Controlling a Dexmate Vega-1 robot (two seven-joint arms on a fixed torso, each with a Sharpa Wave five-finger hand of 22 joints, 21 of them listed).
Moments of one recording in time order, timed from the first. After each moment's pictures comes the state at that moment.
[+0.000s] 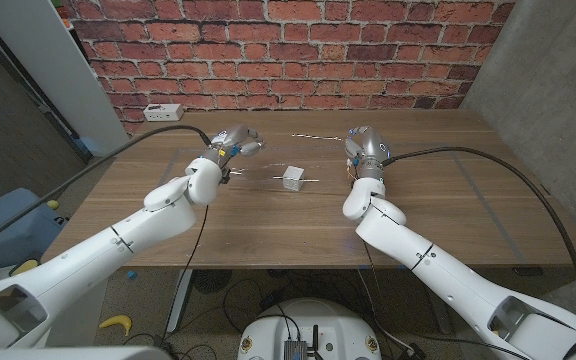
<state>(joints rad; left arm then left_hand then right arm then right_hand) 0.81 0.85 0.60 -1.95 0.36 0.44 0.20 0.70 0.10 0.48 -0.16 0.18 0.99 0.00 0.36 0.20 0.65 -0.11 0.35 0.20 0.48 -0.05 0.21 0.17 0.24 0.15 0.30 0.20 -0.80 -0.41 -0.73 -1.80 -0.24 -0.73 -0.77 0.93 0.12 0.36 -0.14 0.18 0.73 -0.05 0.20 0.20 0.48 -0.04 0.23 0.24 0.39 -0.04 0.30 0.42 0.45 0.09 0.35 0.18</state>
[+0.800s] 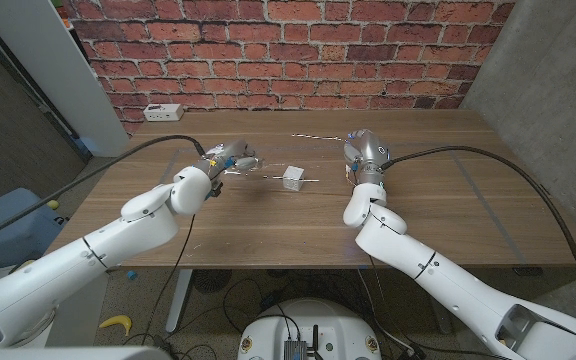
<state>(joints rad) 0.90 0.96 0.55 -2.06 0.32 0.45 0.06 0.67 0.13 0.50 -0.14 0.18 0.98 0.04 0.27 0.19 0.74 -0.06 0.34 0.21 0.69 -0.07 0.22 0.17 0.43 0.09 0.37 0.20 -0.83 -0.44 -0.76 -1.86 -0.33 -0.80 -0.73 0.93 0.13 0.36 -0.14 0.18 0.73 -0.05 0.20 0.20 0.48 -0.04 0.23 0.24 0.39 -0.04 0.30 0.42 0.45 0.09 0.35 0.18</state>
